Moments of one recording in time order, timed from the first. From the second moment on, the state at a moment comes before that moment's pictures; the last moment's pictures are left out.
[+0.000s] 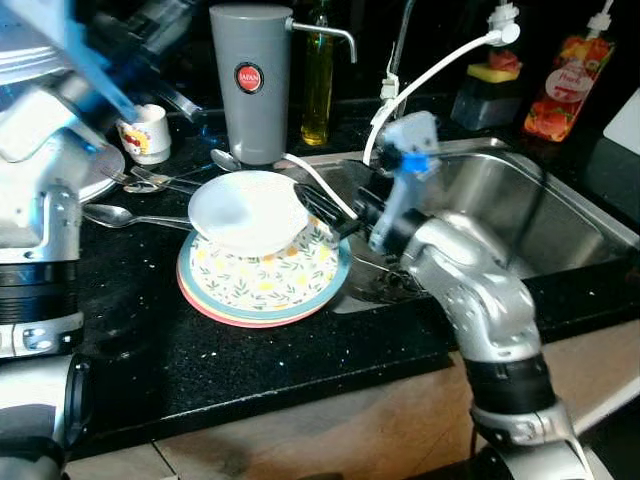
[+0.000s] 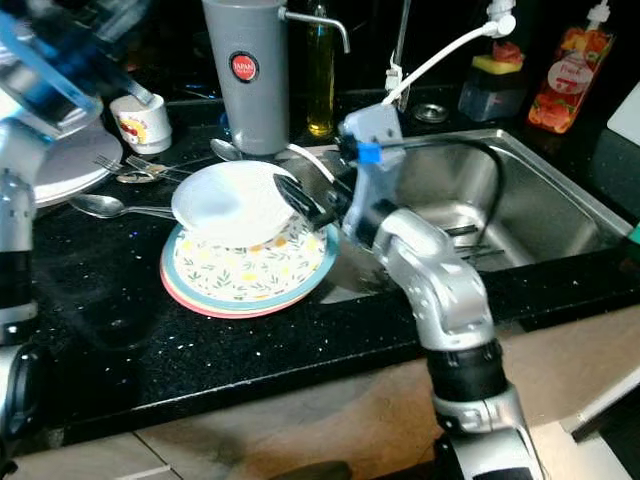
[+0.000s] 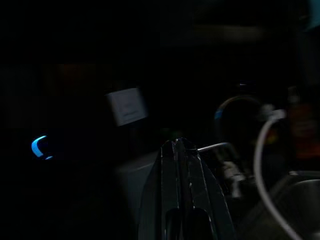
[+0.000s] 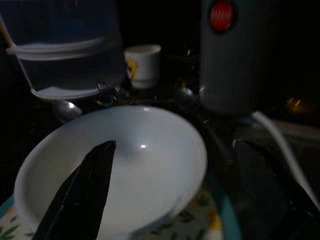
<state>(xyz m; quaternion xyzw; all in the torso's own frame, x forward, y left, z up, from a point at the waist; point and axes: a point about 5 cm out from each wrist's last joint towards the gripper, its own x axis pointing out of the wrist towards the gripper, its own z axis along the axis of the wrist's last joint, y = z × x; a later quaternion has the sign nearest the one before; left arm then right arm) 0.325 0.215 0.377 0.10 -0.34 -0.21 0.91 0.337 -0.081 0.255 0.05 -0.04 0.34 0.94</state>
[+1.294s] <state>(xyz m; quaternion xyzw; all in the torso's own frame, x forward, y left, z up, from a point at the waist) 0.359 0.229 0.259 -0.04 -0.02 -0.09 0.99 0.362 -0.168 0.303 0.22 -0.08 0.17 0.96</state>
